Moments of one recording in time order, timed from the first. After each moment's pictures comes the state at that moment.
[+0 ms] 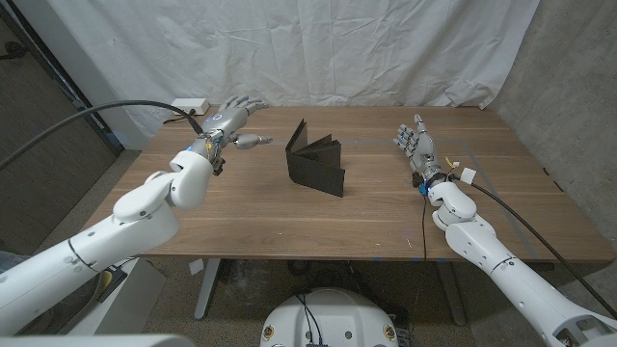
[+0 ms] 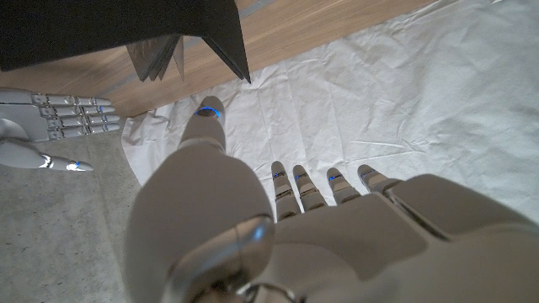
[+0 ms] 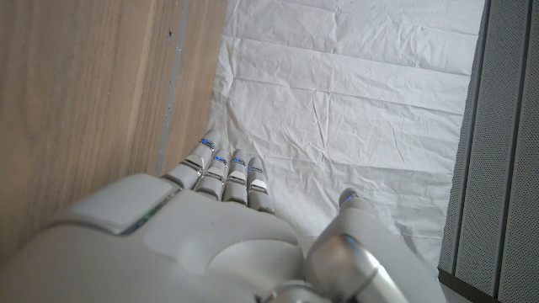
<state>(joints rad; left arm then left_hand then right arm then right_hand) 1.07 1.04 0.35 -2.25 0.49 0.52 0.17 0.85 -0.07 0.19 -0.15 0.43 0.19 -0.19 0.24 0.19 0.08 -0.18 0.22 0.19 -0.08 -0.03 0.20 0.18 -0.17 0.03 0.20 0.18 -0.97 -0.51 -0.33 -1.48 0.68 0.30 -0.08 0.10 -0.07 0.20 0.03 0.29 0.17 0.10 0.20 0.18 0.17 0.10 0.21 0.18 0.11 0.06 0.21 0.19 0.14 -0.04 0.44 0.17</state>
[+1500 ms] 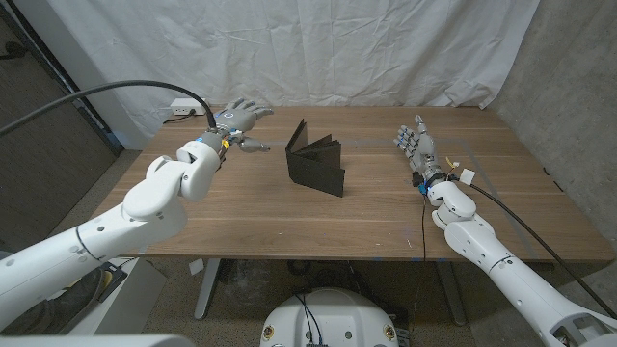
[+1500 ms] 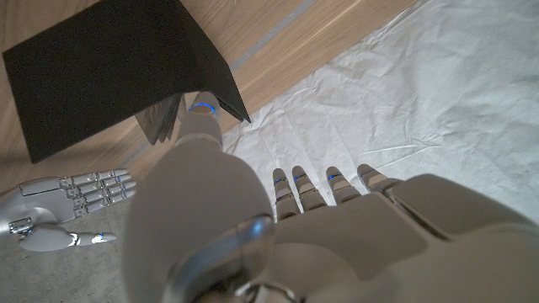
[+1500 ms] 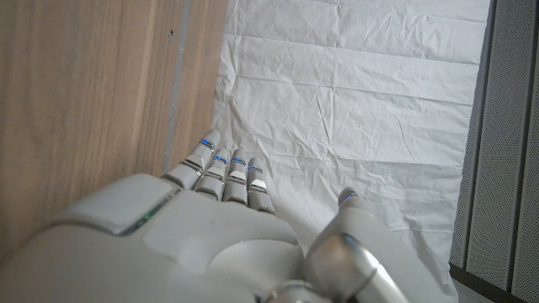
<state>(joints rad) 0.95 1.08 0.48 -2.31 0.76 0.64 -0.12 0.86 -0.09 0.15 -0.12 0.43 0.10 -0.17 0.20 0.19 0.06 -0.20 0.20 0.19 -0.08 -0.04 0.18 0.18 -0.17 0.03 0.20 0.18 -0.96 -0.50 -0.33 -1.46 0.71 0.28 -0.07 0.10 -0.06 0.20 0.03 0.28 0.17 0.09 0.20 0.18 0.17 0.10 0.21 0.18 0.11 0.06 0.21 0.19 0.14 -0.04 0.43 0.18</state>
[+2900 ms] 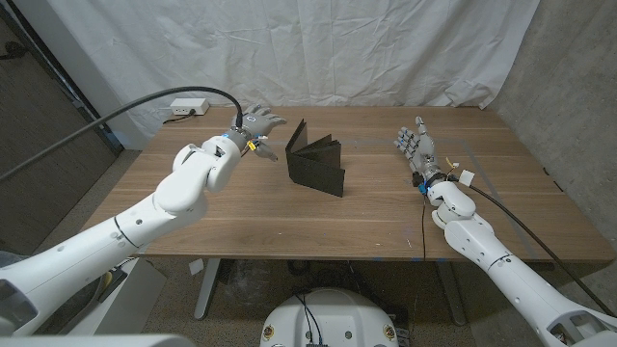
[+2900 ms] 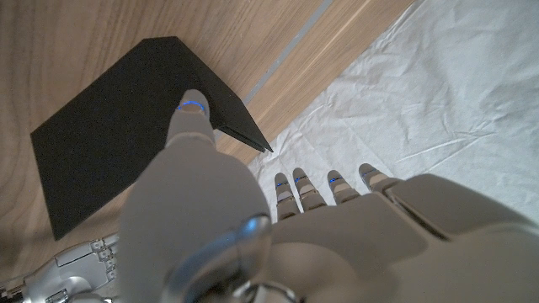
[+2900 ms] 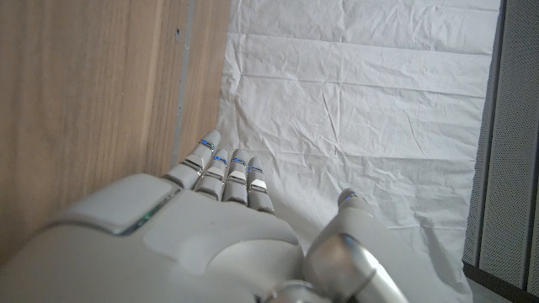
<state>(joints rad) 0.81 0.94 0.60 -2.19 1.09 0.51 -0.42 0.87 -0.12 0.11 -0.11 0.42 0.06 -0.18 0.19 0.19 0.02 -0.18 0.20 0.19 -0.12 -0.04 0.18 0.18 -0.17 0.06 0.20 0.18 -0.95 -0.49 -0.33 -1.44 0.73 0.27 -0.06 0.10 -0.06 0.19 0.02 0.28 0.17 0.09 0.20 0.19 0.17 0.10 0.21 0.18 0.11 0.06 0.20 0.19 0.15 -0.04 0.41 0.18</state>
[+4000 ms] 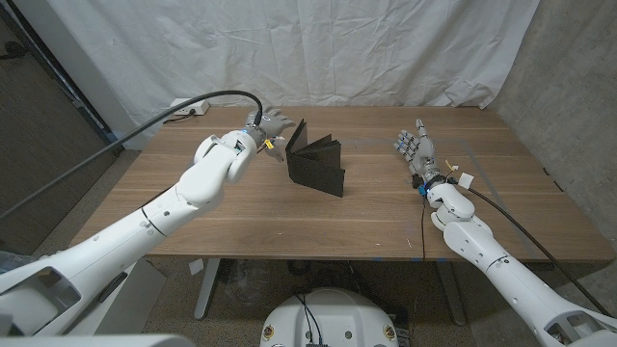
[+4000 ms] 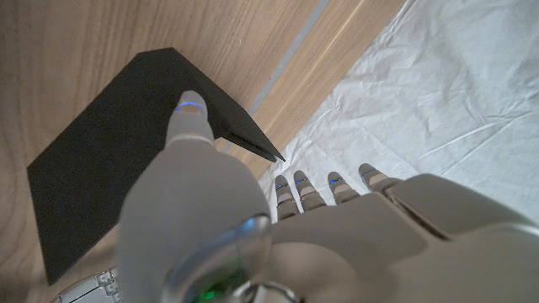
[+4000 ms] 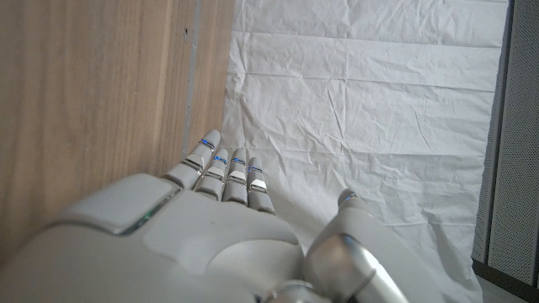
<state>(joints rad) 0.74 0.81 0.63 -2.09 1.26 0.38 -0.56 0.87 -0.11 0.07 -0.10 0.41 0.03 -0.20 0.20 0.19 0.01 -0.19 0.20 0.19 -0.14 -0.03 0.18 0.18 -0.17 0.06 0.20 0.18 -0.95 -0.48 -0.33 -1.41 0.74 0.28 -0.05 0.10 -0.06 0.19 0.02 0.28 0.17 0.09 0.20 0.19 0.17 0.10 0.21 0.18 0.11 0.06 0.20 0.19 0.15 -0.04 0.40 0.18</state>
